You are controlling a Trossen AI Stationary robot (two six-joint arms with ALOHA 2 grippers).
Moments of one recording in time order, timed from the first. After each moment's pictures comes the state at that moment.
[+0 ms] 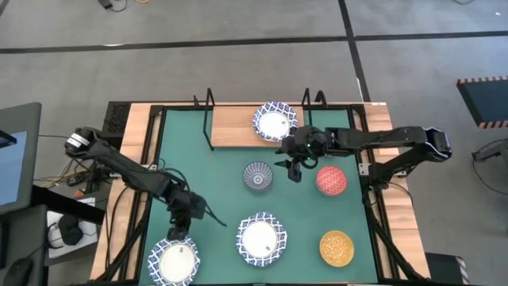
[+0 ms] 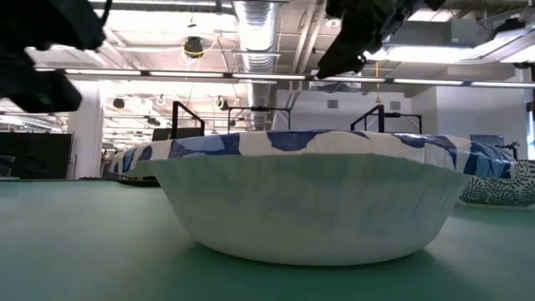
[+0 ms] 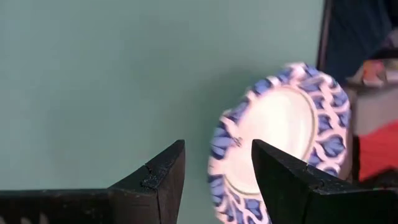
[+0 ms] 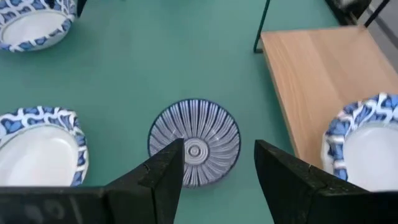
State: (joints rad) left arm -0.43 1.30 0.79 -0.63 0.38 -0.55; right arm -0.08 1.33 1.04 -0.37 0.00 0.02
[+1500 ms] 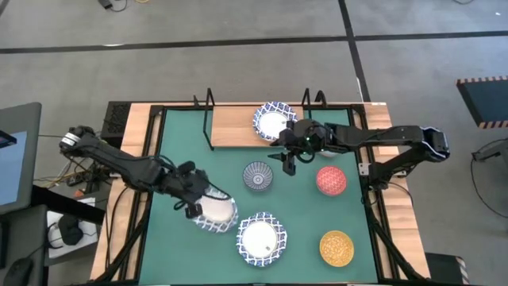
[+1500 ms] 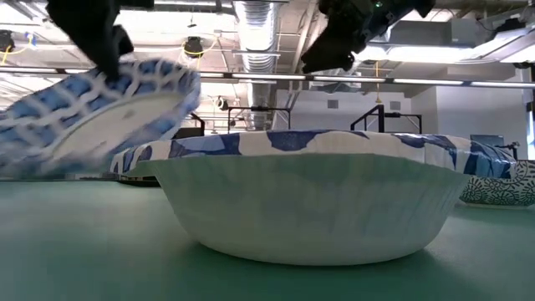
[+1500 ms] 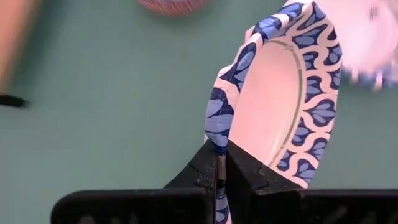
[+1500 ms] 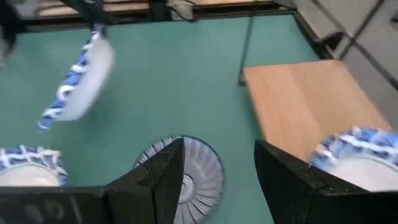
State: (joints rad) left arm -0.37 1.19 0.97 -0.82 -0.28 -0.59; right arm -0.12 1.36 1.05 -0.23 -0.01 0.01
